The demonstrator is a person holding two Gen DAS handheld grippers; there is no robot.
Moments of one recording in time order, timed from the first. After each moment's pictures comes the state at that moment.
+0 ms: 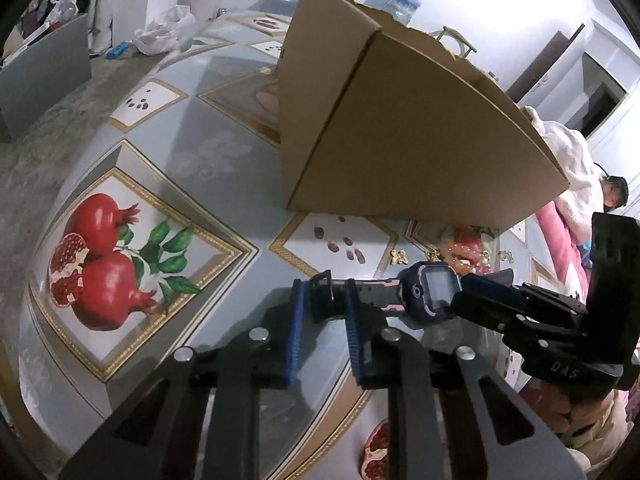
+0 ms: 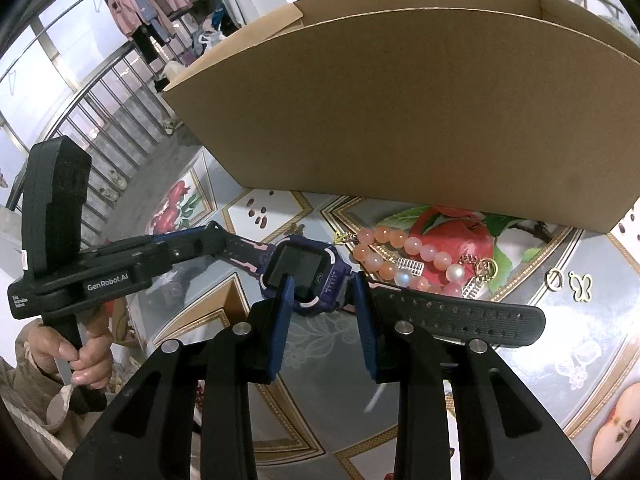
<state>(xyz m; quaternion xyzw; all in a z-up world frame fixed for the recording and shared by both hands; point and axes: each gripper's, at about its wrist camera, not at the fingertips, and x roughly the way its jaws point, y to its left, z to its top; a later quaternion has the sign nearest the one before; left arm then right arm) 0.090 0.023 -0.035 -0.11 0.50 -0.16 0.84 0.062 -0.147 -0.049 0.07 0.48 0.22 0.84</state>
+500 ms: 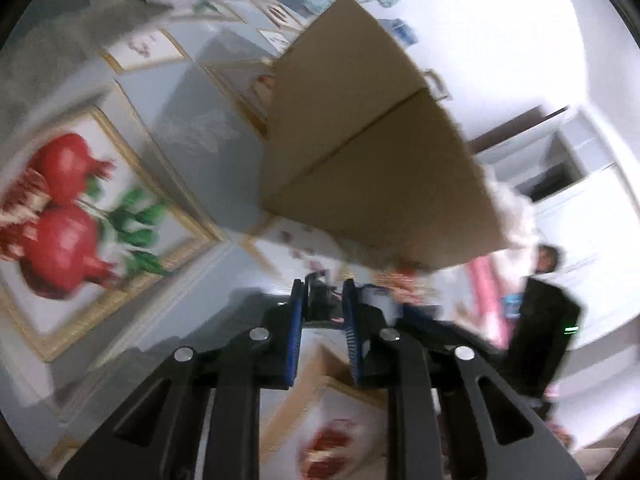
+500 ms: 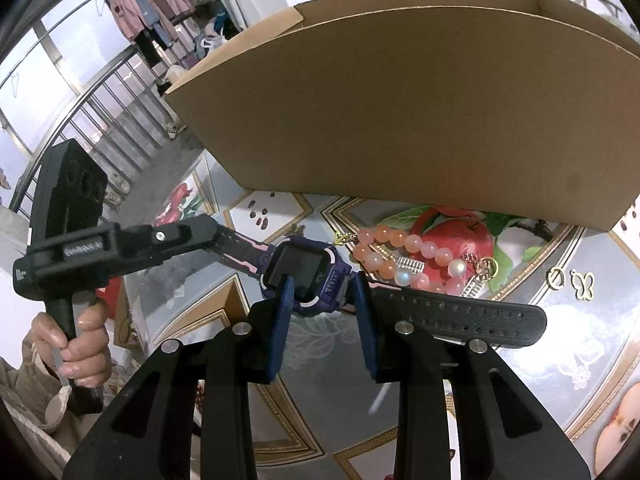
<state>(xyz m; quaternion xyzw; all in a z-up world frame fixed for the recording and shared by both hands) 0.091 0.060 -0.051 -0.31 0.49 -0.25 0.78 0.061 -0.151 -0.049 0.07 0.48 0.23 0.85</state>
